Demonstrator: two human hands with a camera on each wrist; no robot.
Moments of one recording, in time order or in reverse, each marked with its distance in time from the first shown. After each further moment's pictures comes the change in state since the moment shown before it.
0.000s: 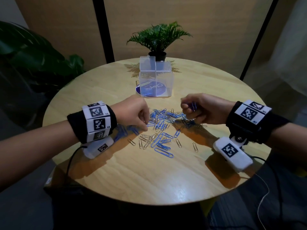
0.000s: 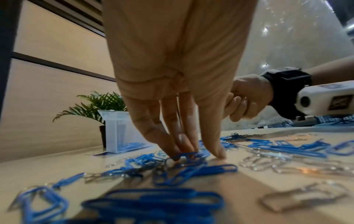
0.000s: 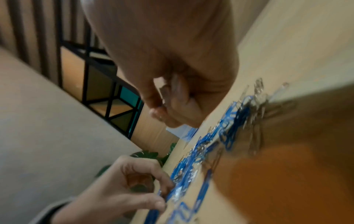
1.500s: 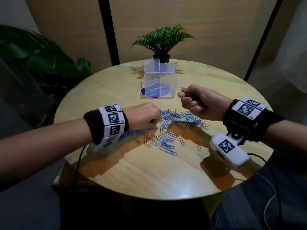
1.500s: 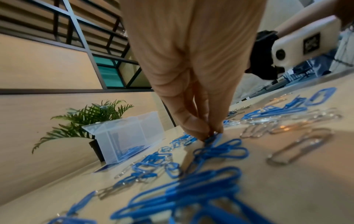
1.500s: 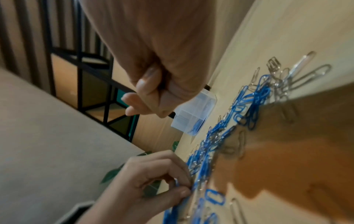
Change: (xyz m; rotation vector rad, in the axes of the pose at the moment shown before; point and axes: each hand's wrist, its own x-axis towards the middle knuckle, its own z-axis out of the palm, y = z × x) left_hand 0.002 0.013 0.011 0.281 -0.060 0.193; right_hand -0.002 -0.012 0.018 0.308 0.009 -0.186
